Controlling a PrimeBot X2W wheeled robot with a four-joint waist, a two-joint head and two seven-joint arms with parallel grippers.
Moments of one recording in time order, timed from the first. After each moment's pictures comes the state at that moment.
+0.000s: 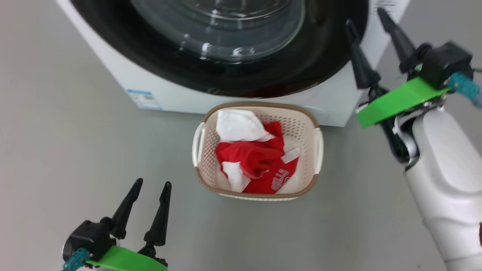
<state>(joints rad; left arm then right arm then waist) -0.15 0.14 -0.17 0.21 -0.38 -0.13 -0.25 -0.77 -0.17 0.21 0.51 0.37 0.13 -0.26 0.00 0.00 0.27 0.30</state>
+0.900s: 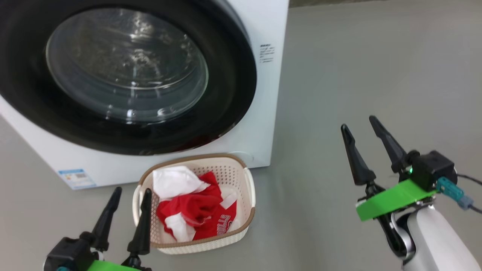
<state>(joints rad) -0.06 0.10 -0.06 0.13 -0.33 -0.13 -0.25 -0.31 -0.13 0.14 0.29 0.35 0.13 -0.26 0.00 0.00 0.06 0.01</state>
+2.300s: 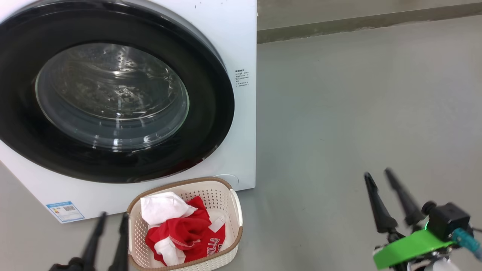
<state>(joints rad) 0.07 0.08 0.06 0.07 -0.18 -0.12 -0.25 -0.04 -0.12 0.05 0.19 0.35 0.13 -0.26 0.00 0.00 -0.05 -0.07</state>
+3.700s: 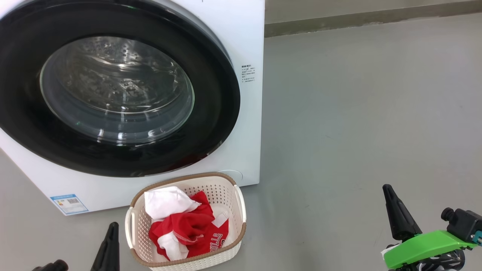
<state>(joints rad) 0.06 0.05 0.06 0.15 -0.62 -0.12 -0.14 -0.01 -0.09 0.01 0.24 0.74 0.13 -0.14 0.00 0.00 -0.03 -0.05</state>
